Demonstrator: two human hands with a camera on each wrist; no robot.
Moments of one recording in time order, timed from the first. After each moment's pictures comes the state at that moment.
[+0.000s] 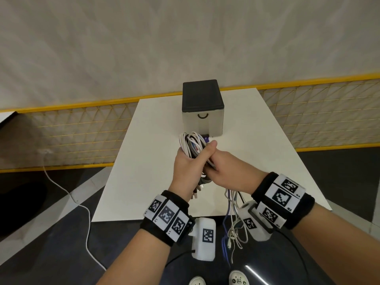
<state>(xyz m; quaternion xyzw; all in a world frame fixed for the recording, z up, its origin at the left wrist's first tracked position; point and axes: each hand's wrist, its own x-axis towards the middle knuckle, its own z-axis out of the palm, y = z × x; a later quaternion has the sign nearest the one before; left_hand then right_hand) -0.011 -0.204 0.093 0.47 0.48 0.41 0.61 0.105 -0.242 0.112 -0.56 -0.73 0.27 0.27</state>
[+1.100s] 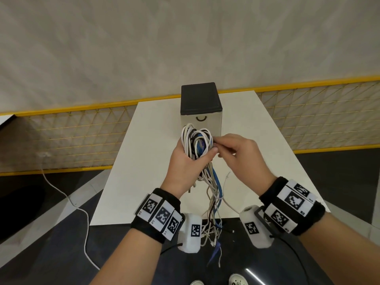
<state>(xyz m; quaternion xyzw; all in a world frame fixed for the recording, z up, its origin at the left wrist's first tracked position) -0.016 -0.197 0.107 0.62 0.43 0.42 0.50 0.131 -0.242 0.108 -0.55 -0.66 0.11 0.50</state>
